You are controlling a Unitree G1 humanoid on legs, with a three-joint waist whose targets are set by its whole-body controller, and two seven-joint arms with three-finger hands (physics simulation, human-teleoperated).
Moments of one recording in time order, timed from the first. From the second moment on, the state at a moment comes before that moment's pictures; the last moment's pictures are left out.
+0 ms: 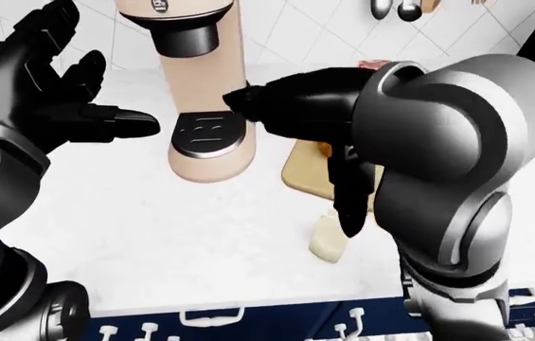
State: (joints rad) left arm -0.89 0.32 0.25 -0.67 -0.55 1.38 0.36; right arm -1.04 -0.60 0.15 -0.60 -0.77 0.52 1.61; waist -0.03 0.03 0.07
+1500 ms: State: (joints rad) left arm -0.88 0.36 0.27 -0.66 -0.63 1.36 0.42; right arm -0.55 -0.59 0.25 -0.92 -0.94 0.57 1.61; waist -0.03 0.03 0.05
